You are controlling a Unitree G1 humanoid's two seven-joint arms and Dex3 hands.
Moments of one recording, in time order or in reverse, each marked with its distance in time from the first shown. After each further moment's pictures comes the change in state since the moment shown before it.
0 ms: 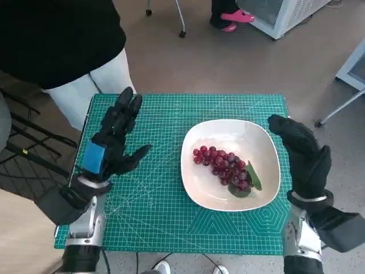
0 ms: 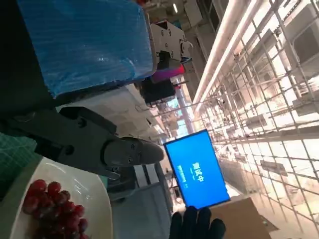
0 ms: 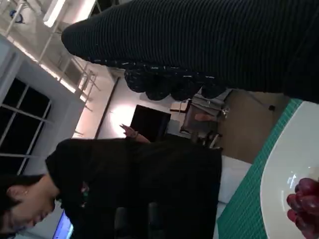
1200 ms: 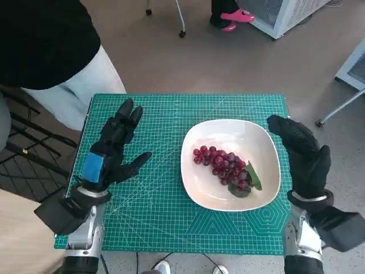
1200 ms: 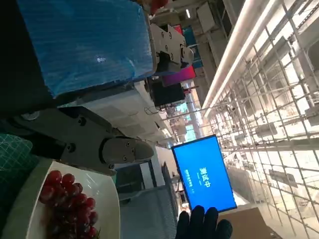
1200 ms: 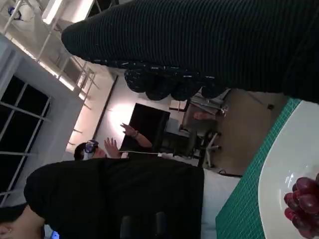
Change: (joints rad) left arm 0.077 -0.002 -0.015 -0.066 -0.002 0.039 0.033; right arm -0.003 -0.003 -0.001 0.003 0.000 -0.001 0.013
